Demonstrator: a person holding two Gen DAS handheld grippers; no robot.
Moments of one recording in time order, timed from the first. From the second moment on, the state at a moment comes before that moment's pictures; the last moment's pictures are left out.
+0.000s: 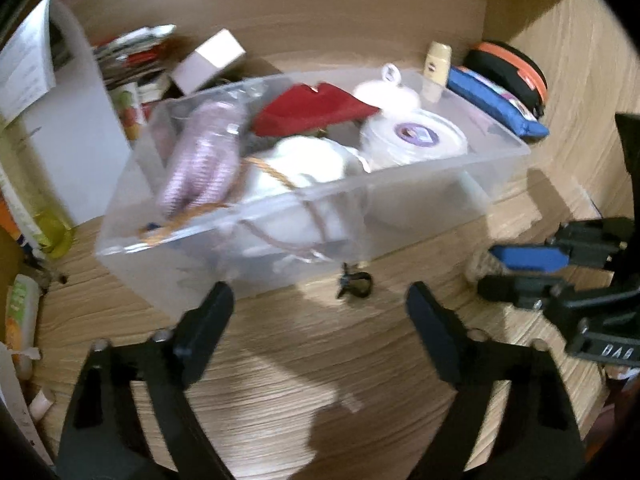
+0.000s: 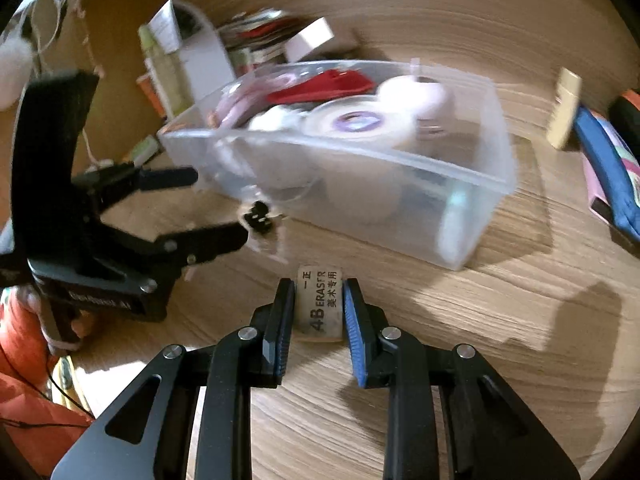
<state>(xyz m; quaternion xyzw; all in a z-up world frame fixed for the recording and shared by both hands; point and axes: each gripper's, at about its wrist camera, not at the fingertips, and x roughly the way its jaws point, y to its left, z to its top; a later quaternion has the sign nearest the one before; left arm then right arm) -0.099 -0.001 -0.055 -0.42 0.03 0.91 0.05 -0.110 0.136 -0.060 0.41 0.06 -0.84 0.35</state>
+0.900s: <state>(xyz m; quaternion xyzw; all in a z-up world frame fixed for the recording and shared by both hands) -0.111 0.024 -0.063 -0.43 0.02 0.90 0.06 -0.105 0.152 -0.050 0.38 0.03 -0.85 0.37</state>
